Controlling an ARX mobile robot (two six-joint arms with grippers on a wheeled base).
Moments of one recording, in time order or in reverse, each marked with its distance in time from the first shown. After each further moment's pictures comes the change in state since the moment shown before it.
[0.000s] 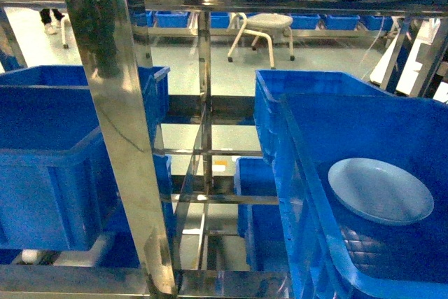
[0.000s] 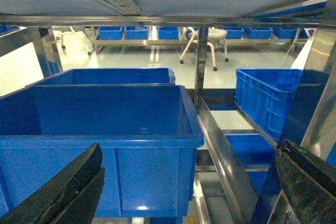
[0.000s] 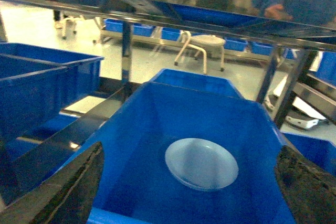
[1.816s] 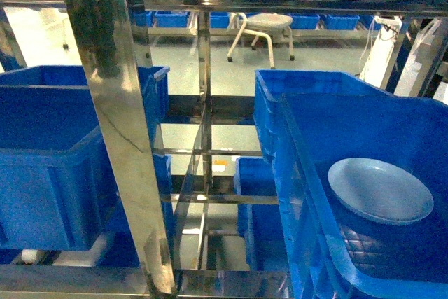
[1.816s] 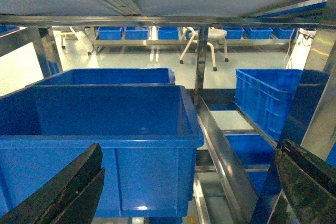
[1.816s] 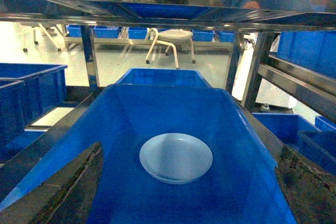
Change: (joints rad) left arm 0.000 0.000 0.000 0.000 0.000 0.000; right arm -0.144 -0.004 0.000 -0.006 0.018 0.086
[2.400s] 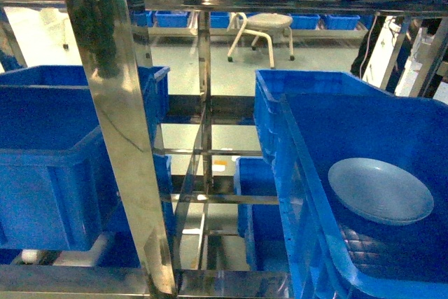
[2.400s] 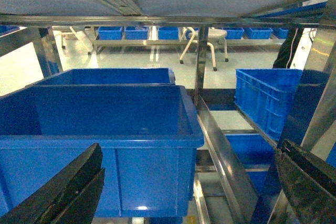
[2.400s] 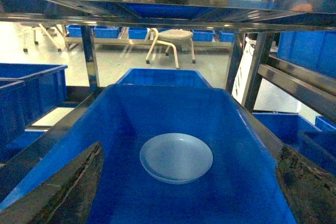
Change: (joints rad) left arm 0.000 0.000 0.000 0.000 0.000 0.000; right arm 0.000 0.000 0.000 0.000 0.000 0.001
